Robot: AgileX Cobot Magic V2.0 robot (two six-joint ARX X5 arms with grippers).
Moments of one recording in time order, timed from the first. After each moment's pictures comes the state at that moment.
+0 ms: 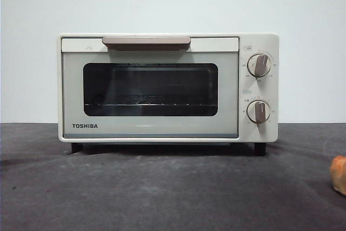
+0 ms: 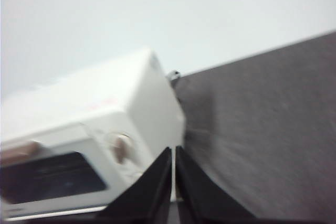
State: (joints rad) left arm -0.11 0.43 0.48 -0.23 0.03 -0.35; right arm 0.10 0.17 0.49 -0.38 -0.11 0.40
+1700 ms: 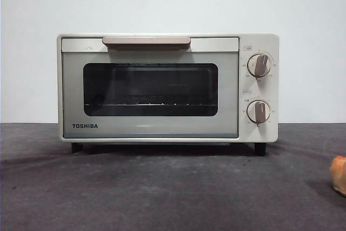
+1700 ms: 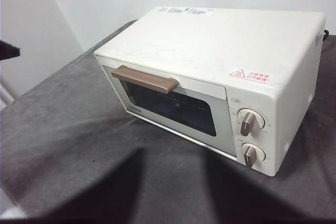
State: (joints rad) left arm -0.34 0.77 0.98 -0.54 0.60 -0.10; right arm 0.10 0.57 0.92 -0.69 -0.63 0.08
